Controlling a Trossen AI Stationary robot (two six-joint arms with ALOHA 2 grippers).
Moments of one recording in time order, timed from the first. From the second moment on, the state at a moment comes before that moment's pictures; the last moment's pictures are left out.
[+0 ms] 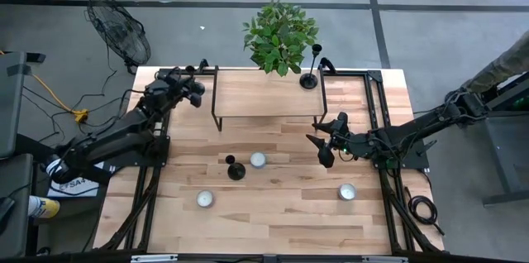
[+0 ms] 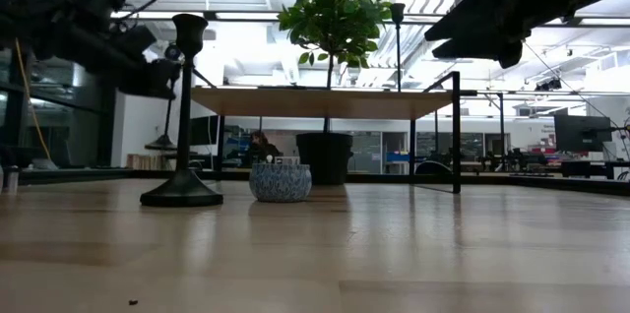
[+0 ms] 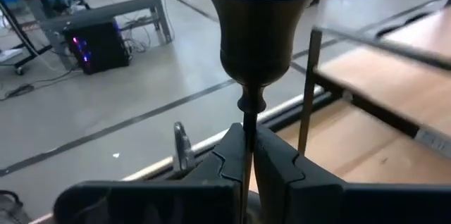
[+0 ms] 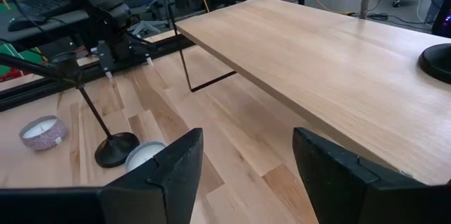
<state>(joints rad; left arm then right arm) 0.83 0.64 0.23 0.22 -0.26 0.05 0.30 1.00 0.44 0.20 0.73 0.43</state>
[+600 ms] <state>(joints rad) 0.82 0.40 0.45 -0.15 -0.15 0.02 0.30 1.00 0.44 0.20 0.73 0.44</state>
